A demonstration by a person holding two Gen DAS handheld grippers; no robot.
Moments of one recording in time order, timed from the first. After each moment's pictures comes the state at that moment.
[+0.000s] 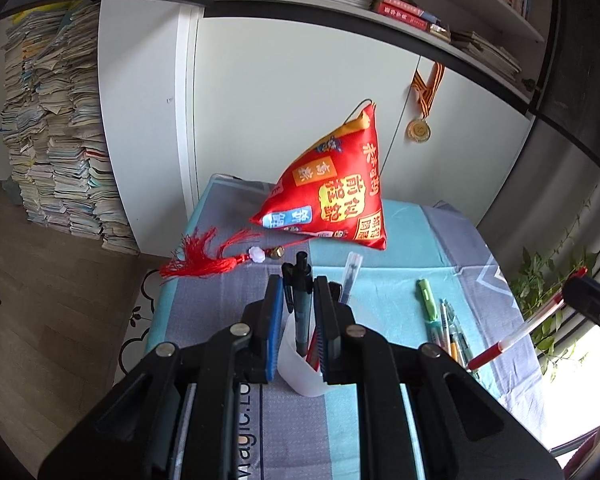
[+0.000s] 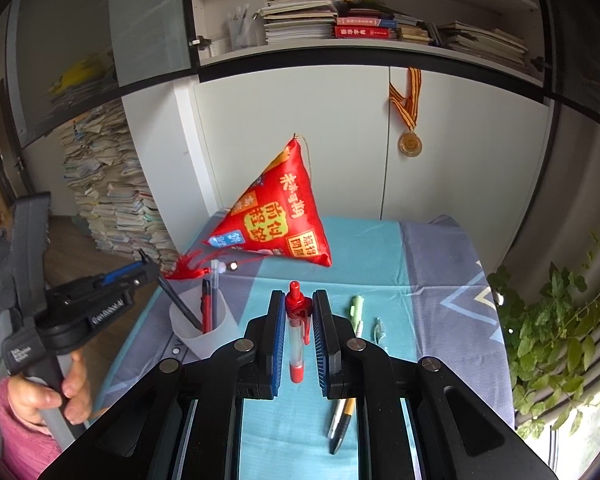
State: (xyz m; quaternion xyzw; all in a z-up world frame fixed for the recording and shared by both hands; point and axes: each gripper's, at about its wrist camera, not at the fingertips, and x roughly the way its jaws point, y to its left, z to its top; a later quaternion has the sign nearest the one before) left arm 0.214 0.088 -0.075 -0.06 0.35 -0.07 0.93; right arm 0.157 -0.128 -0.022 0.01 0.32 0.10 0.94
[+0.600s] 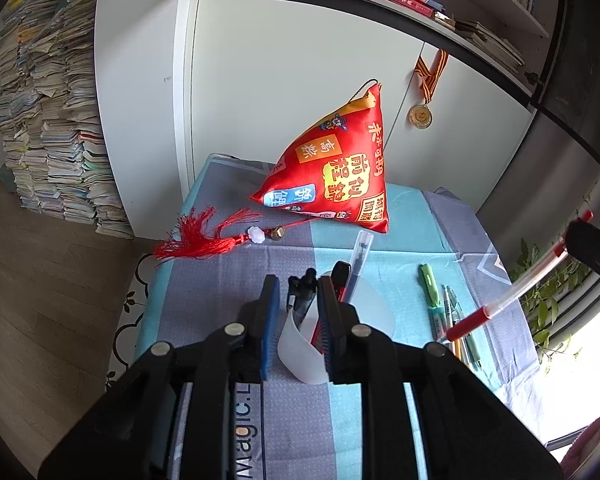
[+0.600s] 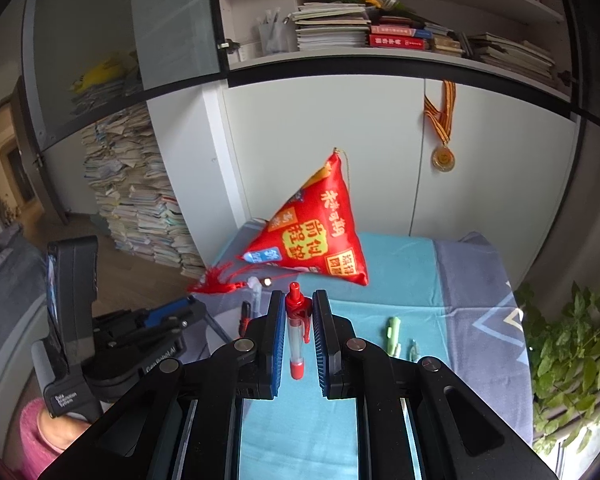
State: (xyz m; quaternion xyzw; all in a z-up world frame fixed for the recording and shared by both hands) left arm 0.217 0.095 -0.086 -0.08 0.37 -0.08 0.92; right arm 0.172 -0.093 -0.009 0.00 0.31 0.14 0.94
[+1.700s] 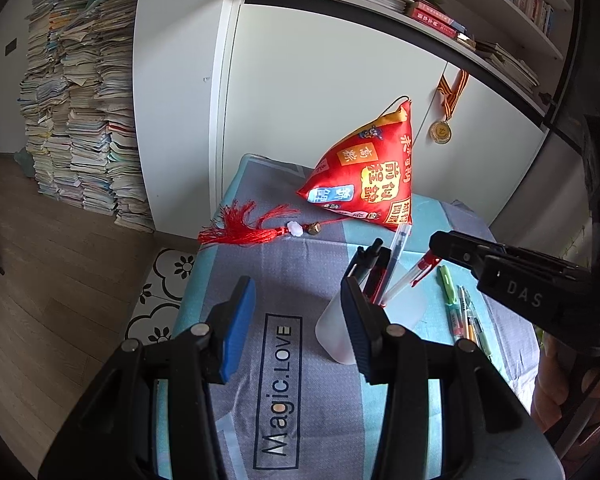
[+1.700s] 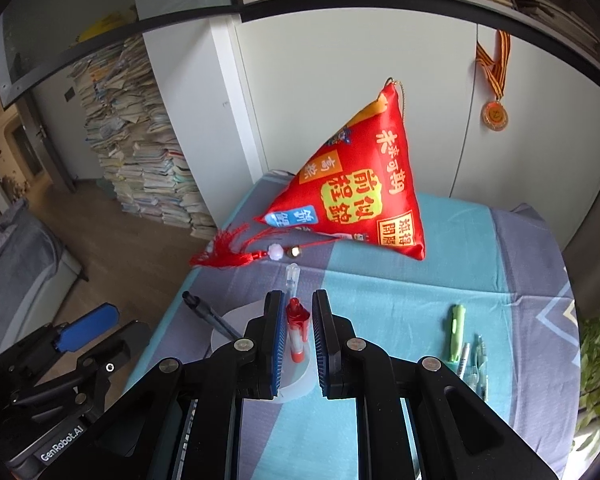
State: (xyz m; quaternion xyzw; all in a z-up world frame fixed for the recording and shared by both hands) left arm 0.188 0.129 -0.087 -0.10 0.36 -0.05 0.93; right arm 0.239 -0.039 -0.071 -0.01 0.39 0.17 0.91
